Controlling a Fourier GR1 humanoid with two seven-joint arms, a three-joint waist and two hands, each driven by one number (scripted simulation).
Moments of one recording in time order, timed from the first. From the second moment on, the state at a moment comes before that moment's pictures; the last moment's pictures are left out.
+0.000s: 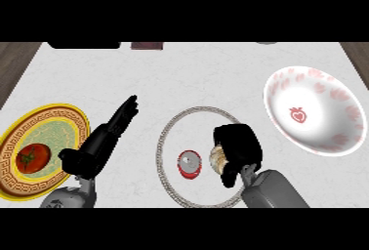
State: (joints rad) left arm -0.10 0.10 -0.14 -1.62 0.00 -0.17 0.08; right arm -0.31 -0.11 0.50 -1.48 1.04 0.34 0.56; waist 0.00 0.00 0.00
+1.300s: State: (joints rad) left arm -0.12 0.08 -0.13 -1.59 -0.03 -0.17 0.07; right arm -0.44 -0.23 0.06 -1.73 1.10 0.08 0.55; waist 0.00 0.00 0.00
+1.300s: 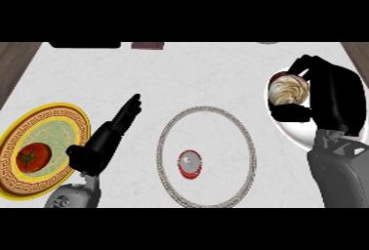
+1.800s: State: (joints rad) left arm -0.12 0.07 -0.13 -1.59 -0.02 -0.19 0.08; right arm -0.49 -0.35 -0.09 -1.38 1.05 0.02 0.38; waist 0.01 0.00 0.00
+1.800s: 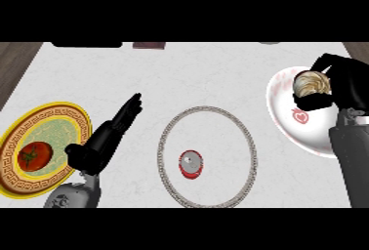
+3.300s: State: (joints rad) left arm -0.12 0.07 -0.10 -1.60 -0.03 -0.20 0.09; right arm -0.52 -0.55 -0.68 -0.93 0.43 -0.04 -0.06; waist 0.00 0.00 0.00
